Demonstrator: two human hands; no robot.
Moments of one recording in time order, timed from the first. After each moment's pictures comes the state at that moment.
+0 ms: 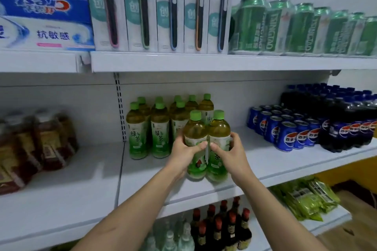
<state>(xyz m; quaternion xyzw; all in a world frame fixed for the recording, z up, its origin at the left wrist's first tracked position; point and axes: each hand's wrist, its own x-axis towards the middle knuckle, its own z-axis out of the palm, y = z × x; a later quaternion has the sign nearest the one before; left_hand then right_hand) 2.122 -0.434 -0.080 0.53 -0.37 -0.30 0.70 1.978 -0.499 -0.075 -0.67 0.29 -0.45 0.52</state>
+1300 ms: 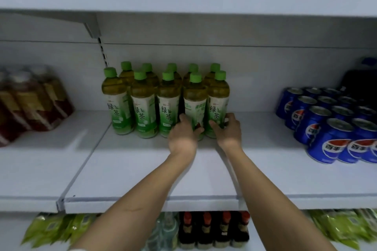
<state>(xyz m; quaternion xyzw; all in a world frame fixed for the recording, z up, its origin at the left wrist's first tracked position) 2.119 -0.574 -0.125 0.92 -0.26 0.01 0.30 2.052 -0.692 -0.149 -0.76 0.37 -0.33 0.42</state>
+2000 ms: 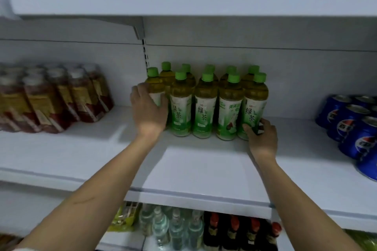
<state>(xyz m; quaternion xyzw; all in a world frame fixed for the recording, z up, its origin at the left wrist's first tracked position) 2.216 -0.442 -0.075 0.80 -0.18 0.32 0.47 2.057 -0.685 -0.162 -0.75 0.37 -0.38 0.40</state>
